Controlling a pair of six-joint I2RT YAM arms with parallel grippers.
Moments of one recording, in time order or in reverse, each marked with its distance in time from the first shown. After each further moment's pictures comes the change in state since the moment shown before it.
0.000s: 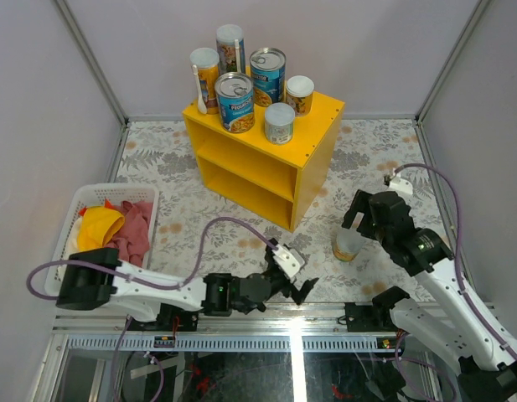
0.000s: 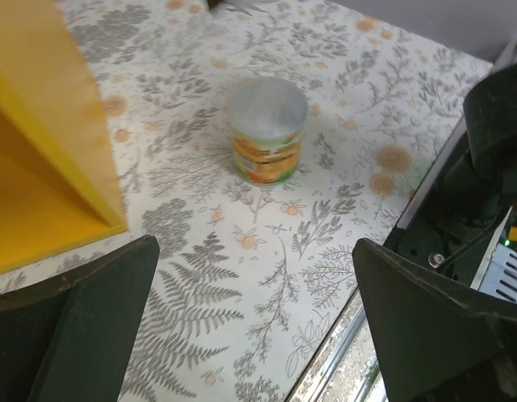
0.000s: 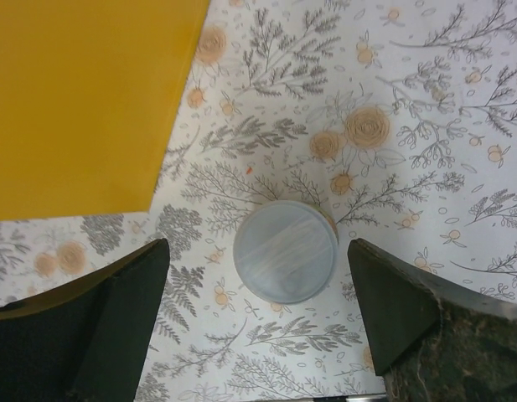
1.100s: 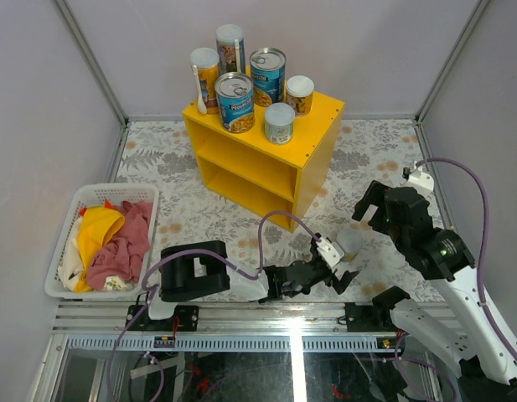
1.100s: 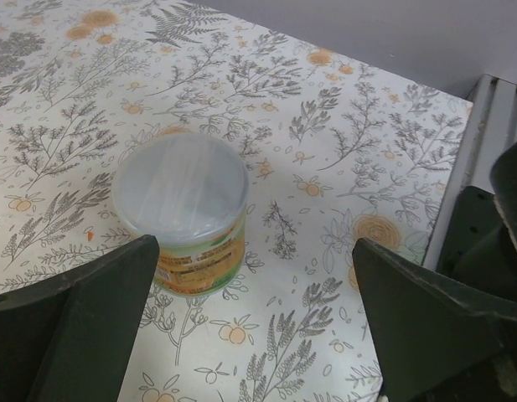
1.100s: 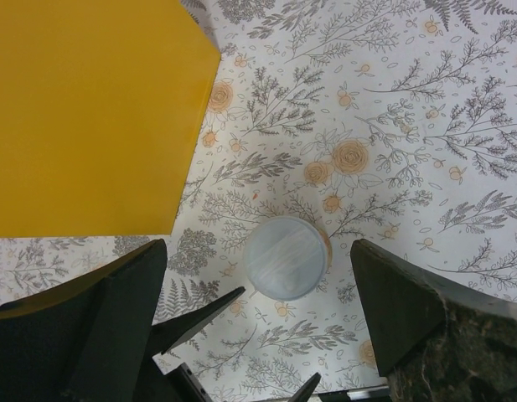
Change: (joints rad) left arm 0.168 0.699 0.237 0.610 0.272 0.046; right arm 0.000 -0.013 0.197 -0.128 0.080 0.019
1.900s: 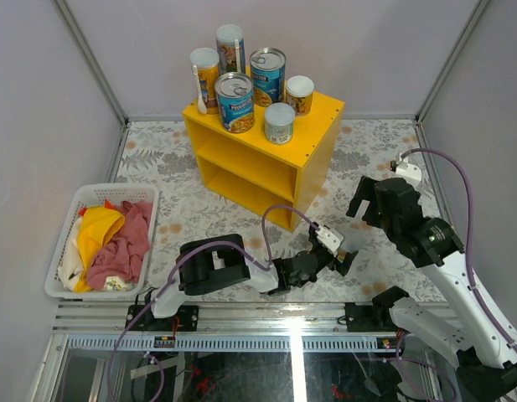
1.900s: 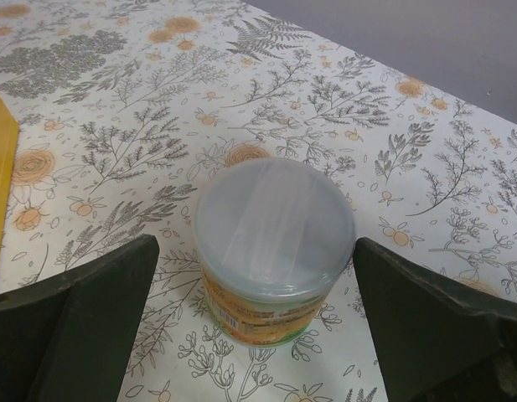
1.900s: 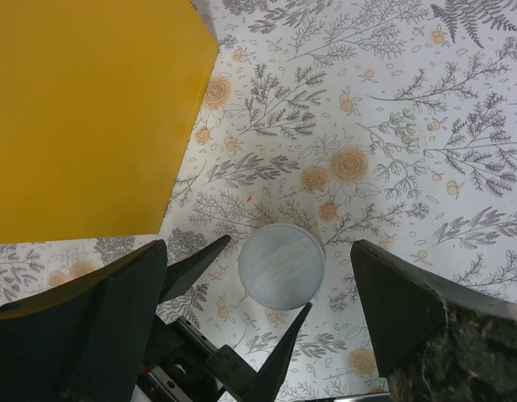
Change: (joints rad) left arm 0.078 0.164 0.105 0.097 -0.123 0.015; right arm 0.000 0.082 0.021 0.032 -0.013 -0.065
